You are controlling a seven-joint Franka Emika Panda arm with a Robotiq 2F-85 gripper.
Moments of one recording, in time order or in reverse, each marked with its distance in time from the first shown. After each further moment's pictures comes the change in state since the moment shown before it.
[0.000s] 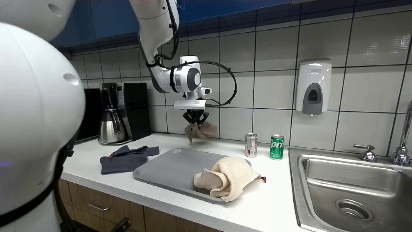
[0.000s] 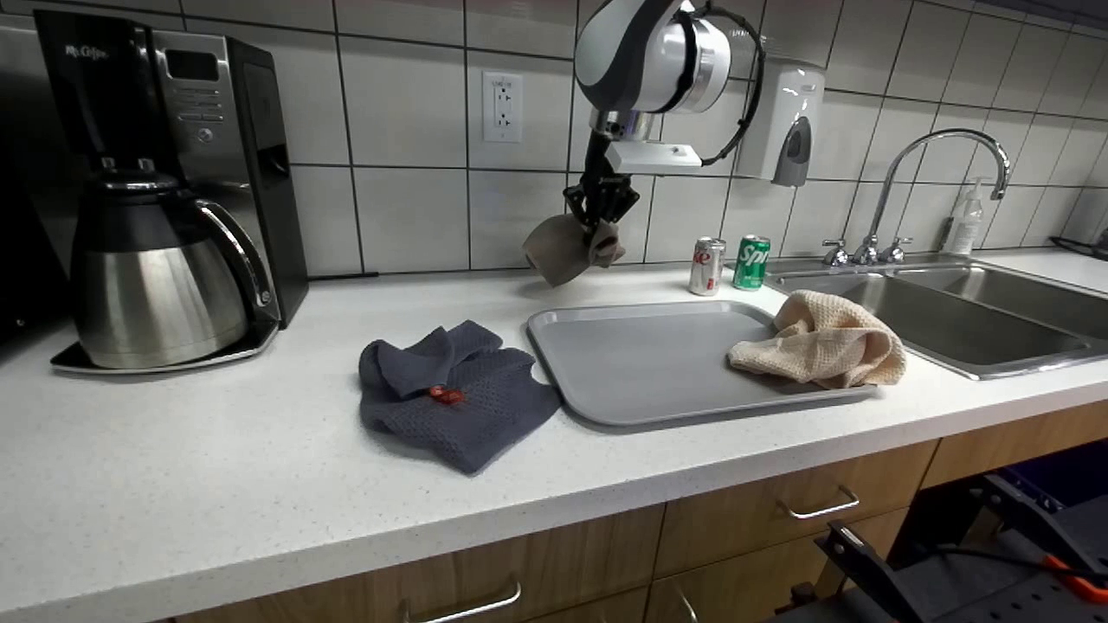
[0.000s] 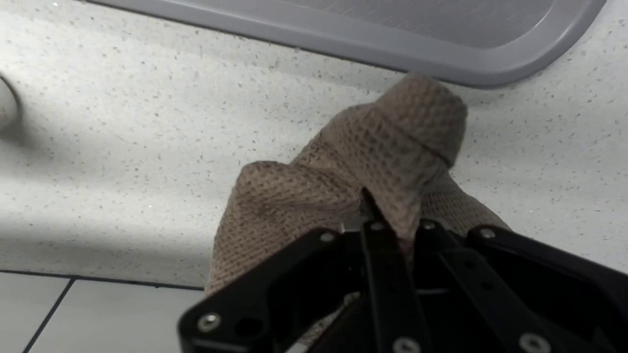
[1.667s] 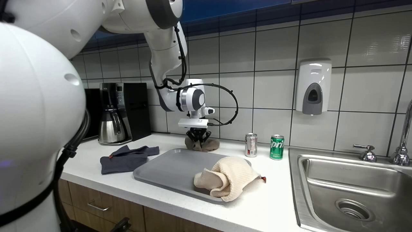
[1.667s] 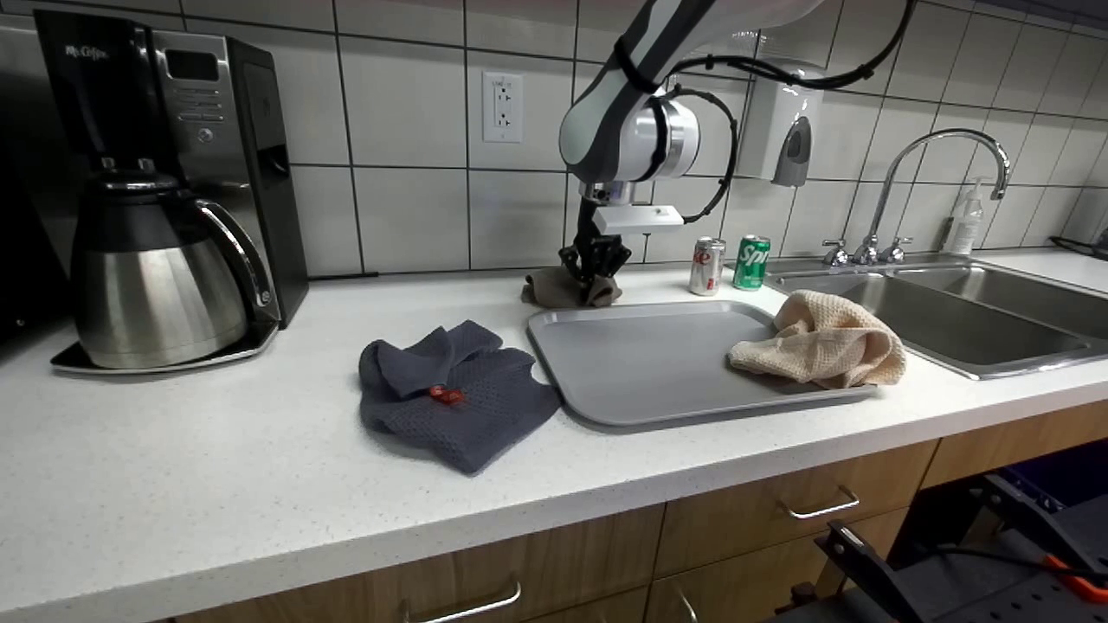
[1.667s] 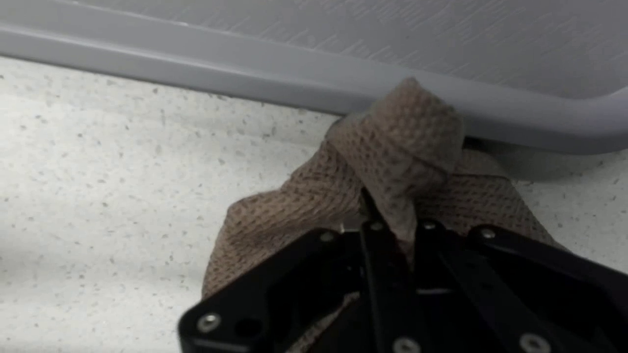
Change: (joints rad) arm 0.006 0.238 -0.016 0.169 0.000 -0.048 0.026
